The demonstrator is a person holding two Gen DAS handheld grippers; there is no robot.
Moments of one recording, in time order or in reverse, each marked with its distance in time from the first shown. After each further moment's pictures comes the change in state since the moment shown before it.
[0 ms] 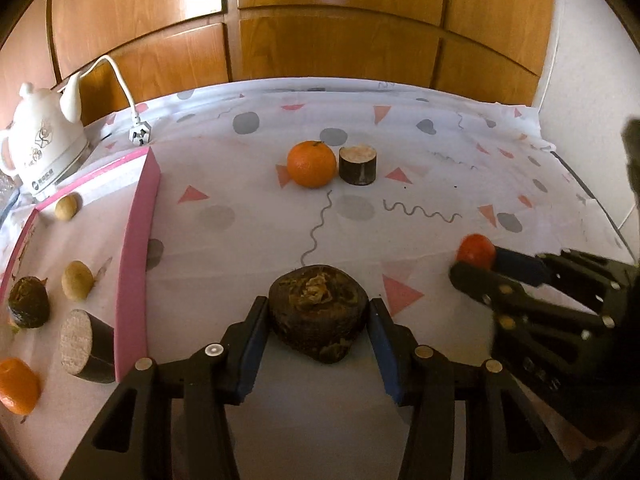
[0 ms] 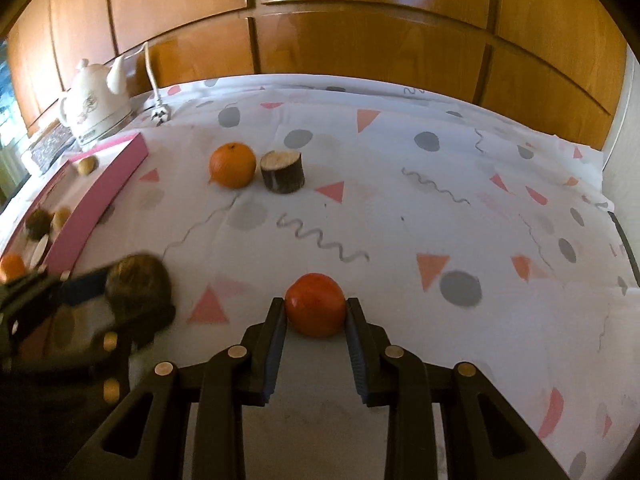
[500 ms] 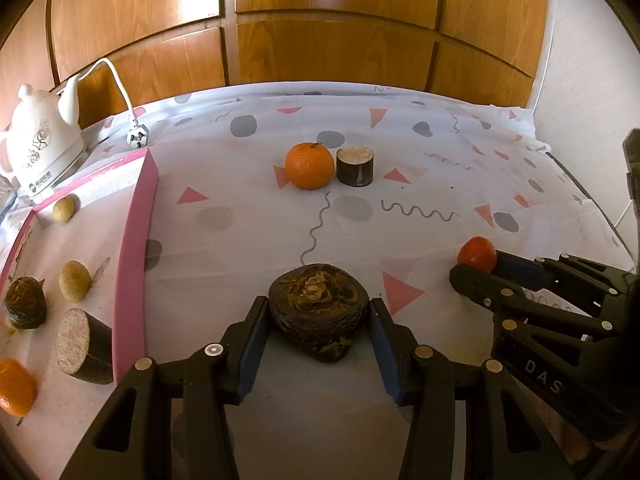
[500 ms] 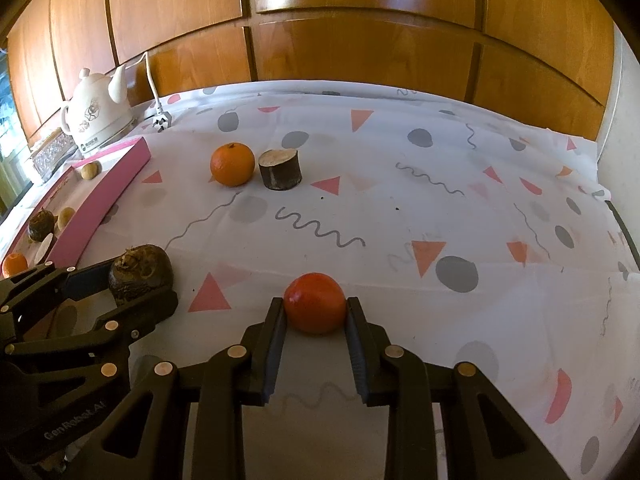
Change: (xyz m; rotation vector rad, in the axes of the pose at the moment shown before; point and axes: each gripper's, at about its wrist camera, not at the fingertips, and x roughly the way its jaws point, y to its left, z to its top) left arm -0.002 0.002 -0.004 0.002 -0.022 -0.017; right arm -0.003 -0.001 -0.008 0.031 -0.034 0.003
